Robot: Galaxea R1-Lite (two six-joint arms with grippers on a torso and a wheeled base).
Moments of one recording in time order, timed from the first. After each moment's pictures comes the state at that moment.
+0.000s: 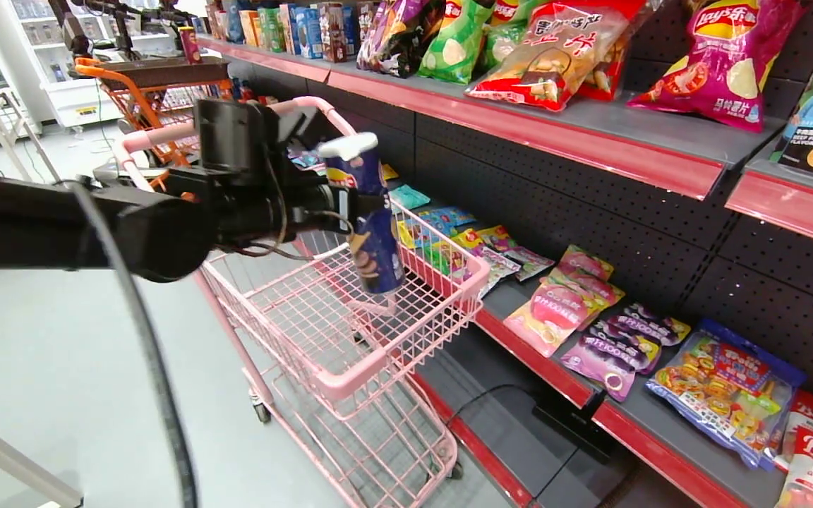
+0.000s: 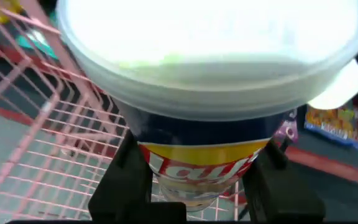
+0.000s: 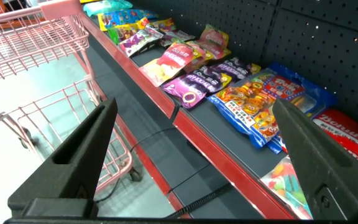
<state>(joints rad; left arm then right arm) -0.42 1.91 -1.34 -0.35 -0.26 -0.07 0.00 0.00 0.00 0.00 0.01 -0.01</state>
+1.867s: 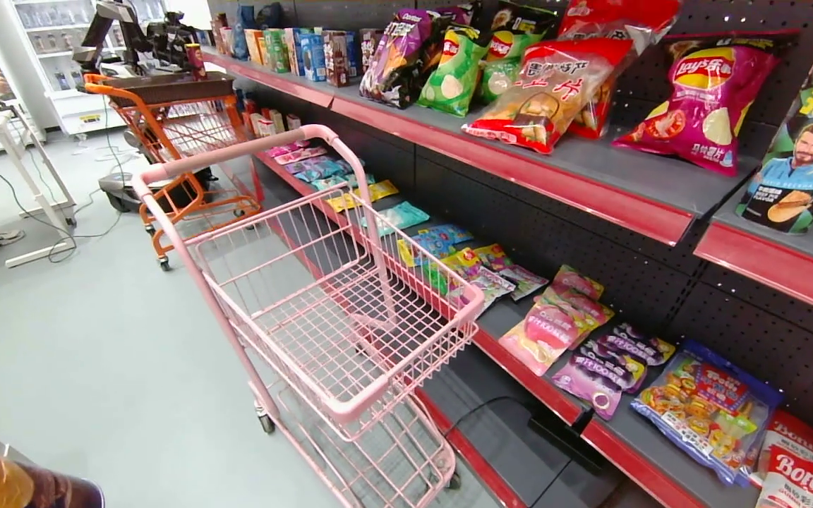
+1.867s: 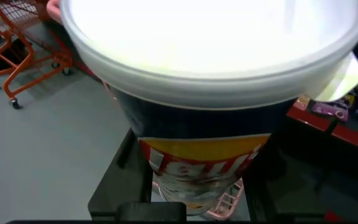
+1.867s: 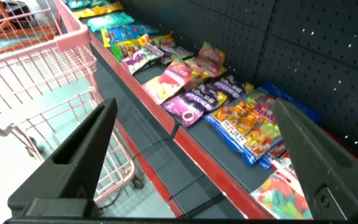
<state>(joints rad) -0.19 0.30 -0.38 0.08 -0.04 0.02 0.00 0.00 0.00 0.00 0.00 -0.01</state>
